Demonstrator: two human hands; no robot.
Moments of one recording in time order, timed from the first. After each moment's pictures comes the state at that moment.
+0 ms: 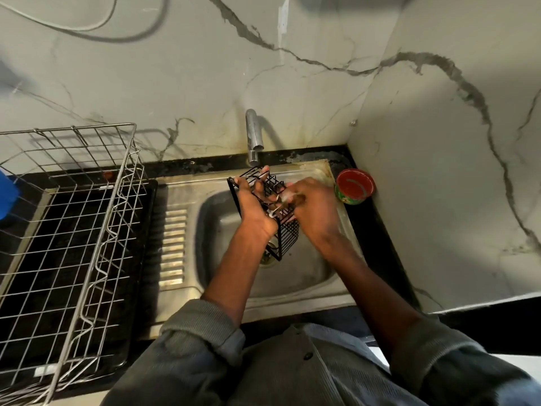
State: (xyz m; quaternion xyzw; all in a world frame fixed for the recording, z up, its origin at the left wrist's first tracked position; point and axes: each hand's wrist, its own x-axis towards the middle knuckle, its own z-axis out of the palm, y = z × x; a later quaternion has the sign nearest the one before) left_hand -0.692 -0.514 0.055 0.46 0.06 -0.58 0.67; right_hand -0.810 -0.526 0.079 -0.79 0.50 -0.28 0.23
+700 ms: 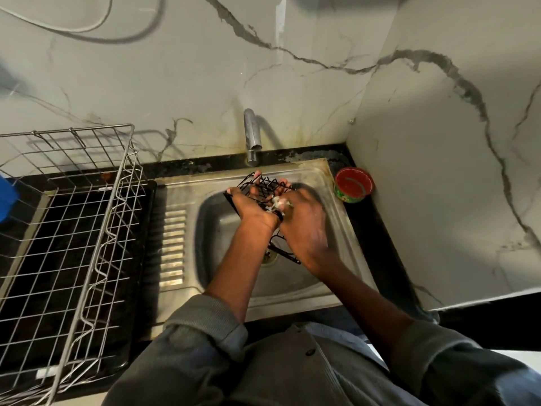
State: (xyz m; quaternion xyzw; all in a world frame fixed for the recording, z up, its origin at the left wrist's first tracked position) left_hand -0.692 -0.520 0.058 0.39 0.20 -0.55 0.72; right_hand -0.802 -0.495 0.066 -0.78 0.52 -0.28 0.20
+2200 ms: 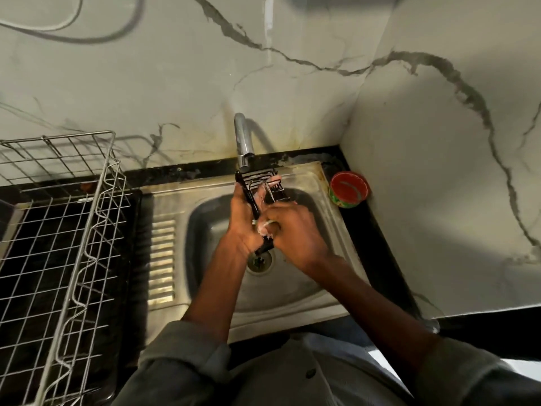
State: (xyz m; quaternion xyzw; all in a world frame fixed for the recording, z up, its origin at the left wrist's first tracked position) left_hand -0.668 -0.521 0.033 0.38 -0.02 -0.70 0.61; right_hand -0.801 -0.507 0.084 -0.86 0.40 -0.20 0.26
